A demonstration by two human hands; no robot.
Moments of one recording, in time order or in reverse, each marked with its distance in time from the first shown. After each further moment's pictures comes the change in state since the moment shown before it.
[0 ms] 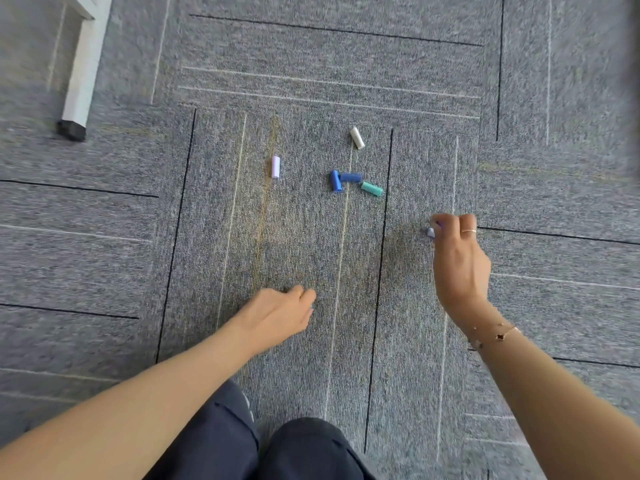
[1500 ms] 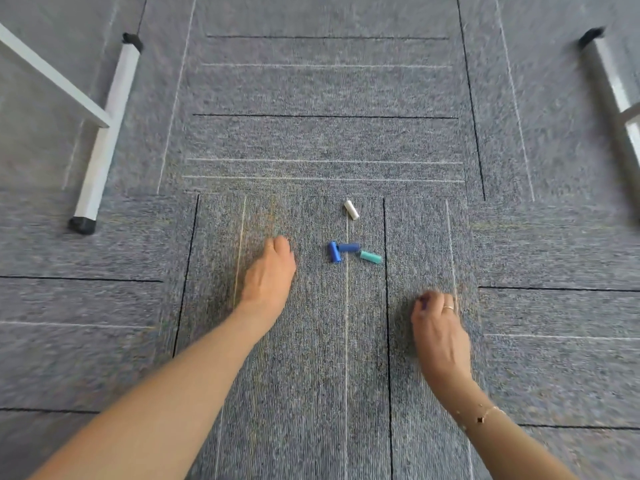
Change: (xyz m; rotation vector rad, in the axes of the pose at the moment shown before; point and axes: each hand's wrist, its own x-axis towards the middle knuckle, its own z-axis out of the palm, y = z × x) left_hand 0.085 -0.101 -0.053 -0.451 0.414 -0.739; right_hand -0.004 -0.021 0.037 0.116 -0.055 0.233
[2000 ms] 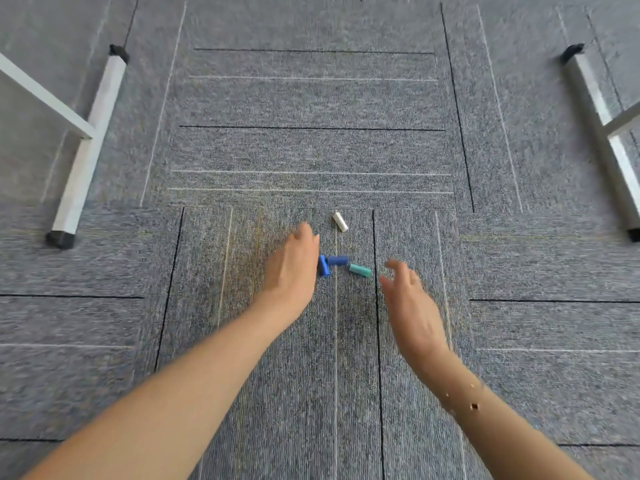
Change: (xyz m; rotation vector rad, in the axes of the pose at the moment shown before) left_hand 0.024 0.056 -0.010 -0.170 0.053 0.014; right_hand 0.036 -0.042 -0.021 0.139 -0.101 -0.239
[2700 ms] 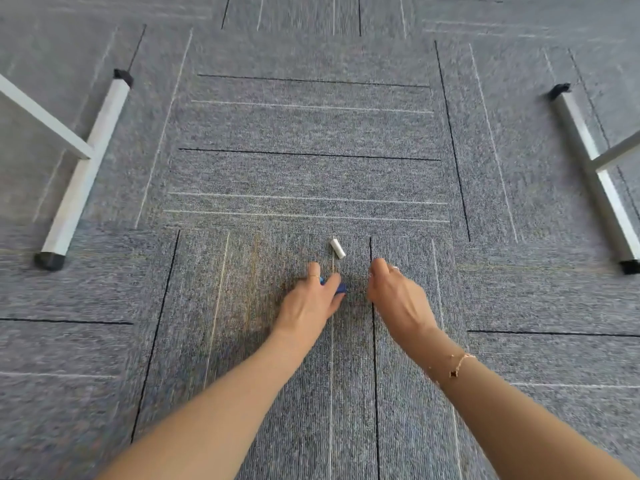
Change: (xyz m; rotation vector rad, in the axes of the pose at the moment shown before) left_hand -0.002 0.002 0.024 0.298 -0.114 0.304; right_hand 0.056 -0.019 -0.014 -0.289 -0.139 -0.097
